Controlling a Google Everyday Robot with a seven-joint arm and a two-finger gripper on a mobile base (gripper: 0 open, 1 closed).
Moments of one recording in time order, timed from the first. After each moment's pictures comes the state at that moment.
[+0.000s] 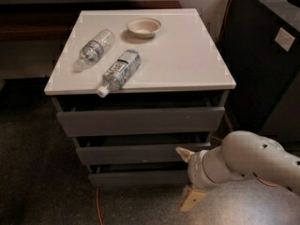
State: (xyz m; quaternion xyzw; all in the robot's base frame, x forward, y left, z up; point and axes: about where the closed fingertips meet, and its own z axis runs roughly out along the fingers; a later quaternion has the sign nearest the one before) arm 0.403 -0.104 0.642 -0.66 0.70 0.10 0.24
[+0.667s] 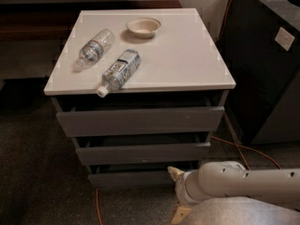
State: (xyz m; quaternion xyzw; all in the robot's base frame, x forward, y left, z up) arm 0.409 -0.090 0.507 -0.67 0.70 0.09 0.23
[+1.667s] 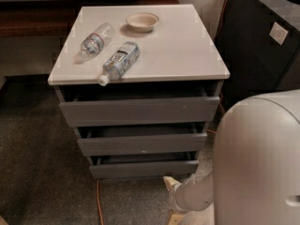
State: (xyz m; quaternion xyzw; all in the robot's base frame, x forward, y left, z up) arm 0.420 -0.082 0.399 -0.69 0.69 0.05 0.21
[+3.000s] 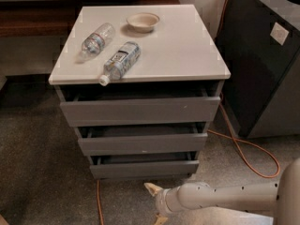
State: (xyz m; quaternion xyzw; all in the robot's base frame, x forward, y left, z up) arm 0.426 -0.008 0.326 -0.71 0.61 0.17 0.30
